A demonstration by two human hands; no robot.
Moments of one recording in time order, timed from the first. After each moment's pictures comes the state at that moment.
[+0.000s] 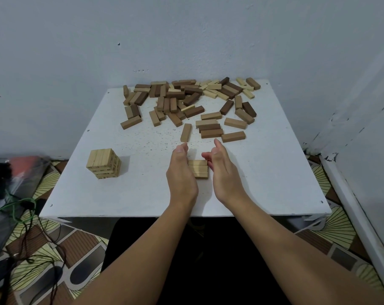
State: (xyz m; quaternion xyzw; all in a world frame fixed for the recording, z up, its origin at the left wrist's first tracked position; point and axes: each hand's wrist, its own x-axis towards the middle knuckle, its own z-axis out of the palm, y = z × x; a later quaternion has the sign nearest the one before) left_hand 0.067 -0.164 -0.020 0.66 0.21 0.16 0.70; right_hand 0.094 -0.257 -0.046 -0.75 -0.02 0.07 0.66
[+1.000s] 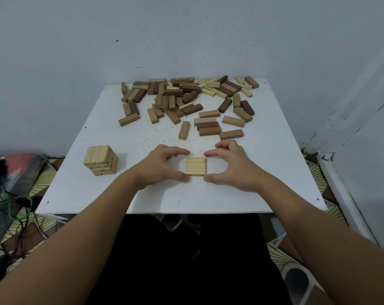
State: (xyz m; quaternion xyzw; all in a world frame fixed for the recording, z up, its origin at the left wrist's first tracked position) left_hand 0.090 -0.064 0.007 0.89 0.03 -0.18 0.42; right_hand 0.124 -0.318 -0.017 -0.90 -0.19 0.17 0.36
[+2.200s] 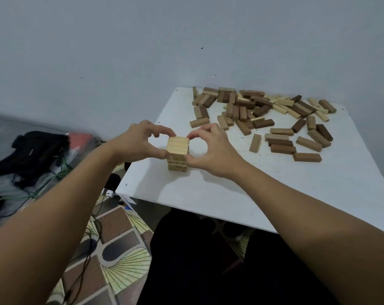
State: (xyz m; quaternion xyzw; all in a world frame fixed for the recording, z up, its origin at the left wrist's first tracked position) left_hand 0.032 0.137 0.083 0.95 0.07 -0.06 0.31; right_hand 0.114 -0.091 0.029 -0.84 -0.35 0.06 0.40
